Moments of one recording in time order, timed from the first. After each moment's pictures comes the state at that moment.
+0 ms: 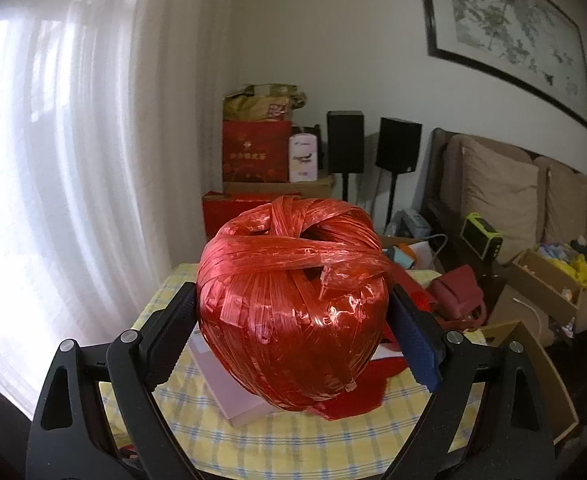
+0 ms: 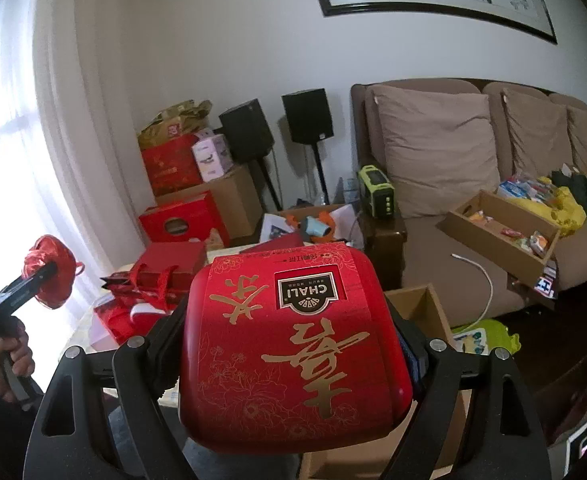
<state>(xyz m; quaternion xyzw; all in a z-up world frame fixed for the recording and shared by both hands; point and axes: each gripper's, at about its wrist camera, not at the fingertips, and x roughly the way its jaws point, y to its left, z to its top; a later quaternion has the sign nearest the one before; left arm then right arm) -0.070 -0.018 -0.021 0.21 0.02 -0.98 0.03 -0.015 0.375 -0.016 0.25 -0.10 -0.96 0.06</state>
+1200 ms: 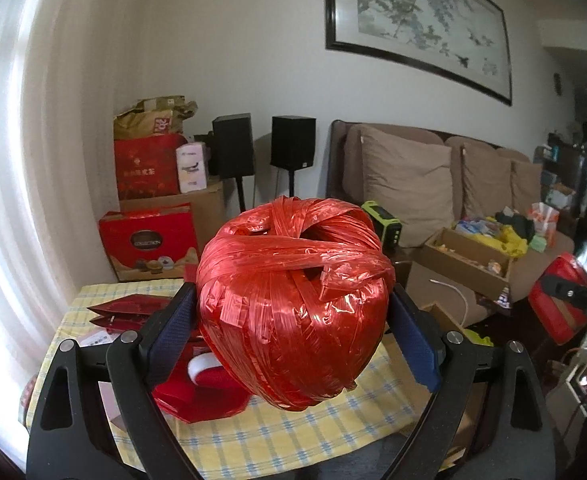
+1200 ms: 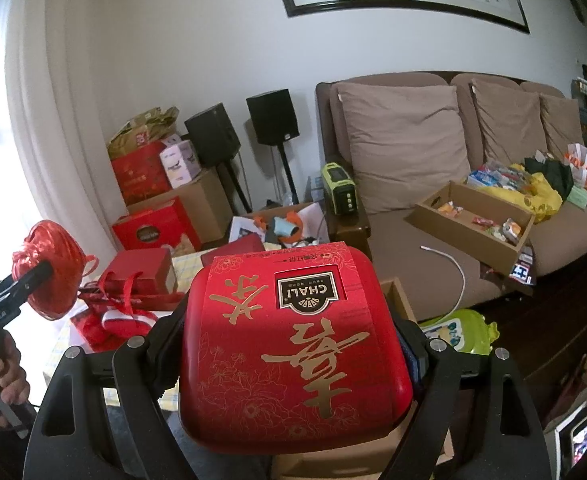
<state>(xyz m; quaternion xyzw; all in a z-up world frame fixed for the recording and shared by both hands) -0.061 0.112 0.002 0.21 -0.01 -0.97 -0.12 -0.014 0.413 -0.025 0.25 -0.12 -0.96 0.00</state>
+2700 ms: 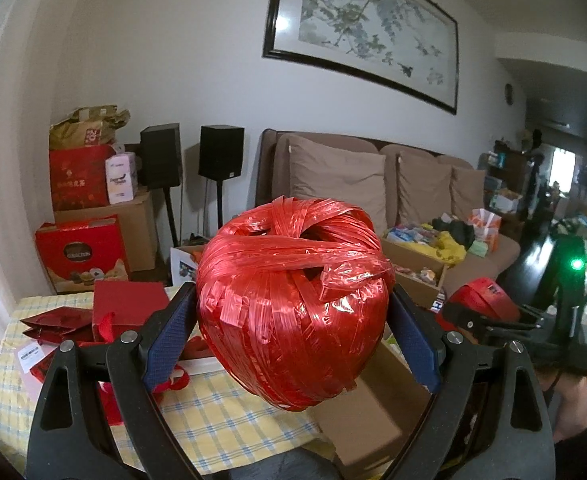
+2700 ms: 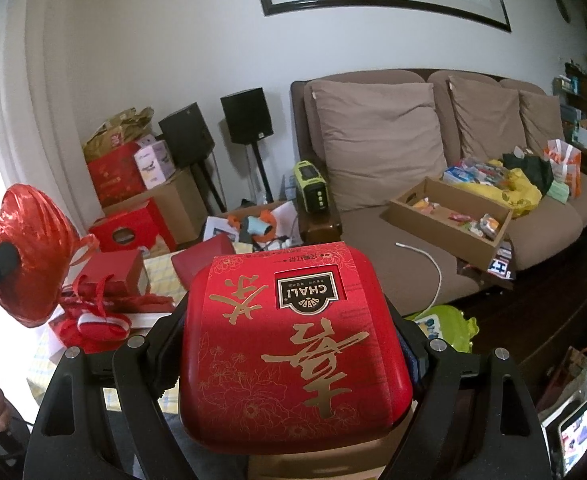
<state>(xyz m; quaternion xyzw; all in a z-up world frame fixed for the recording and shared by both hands) -0.039 0.198 0.030 0.20 0.01 -0.95 -0.22 -0.014 0.433 -0.034 0.26 -0.12 -0.96 -0.04</state>
